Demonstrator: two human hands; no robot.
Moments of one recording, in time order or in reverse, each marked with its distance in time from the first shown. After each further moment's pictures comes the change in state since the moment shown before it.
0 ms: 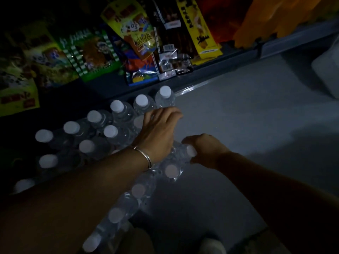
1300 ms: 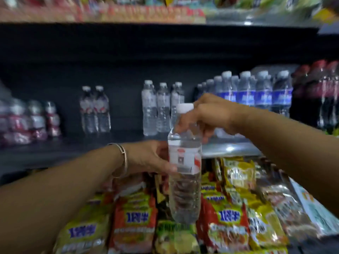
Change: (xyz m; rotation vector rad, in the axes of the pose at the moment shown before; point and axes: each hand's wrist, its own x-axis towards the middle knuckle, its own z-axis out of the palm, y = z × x) left_hand -0.061 0.283 -0.967 -0.679 0.036 0.083; right_hand -0.559 -0.520 -0.802 0.186 0.713 -0.740
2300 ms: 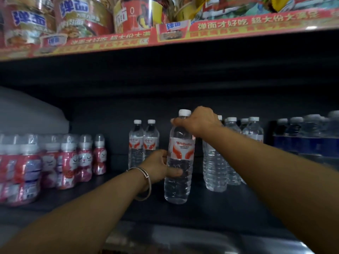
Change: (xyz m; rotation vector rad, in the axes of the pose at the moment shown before) left_hand 0.011 -0.045 -0.229 0.187 0.811 -0.067; right_hand 0.293 -0.071 0.094 -0.218 0.402 -0.034
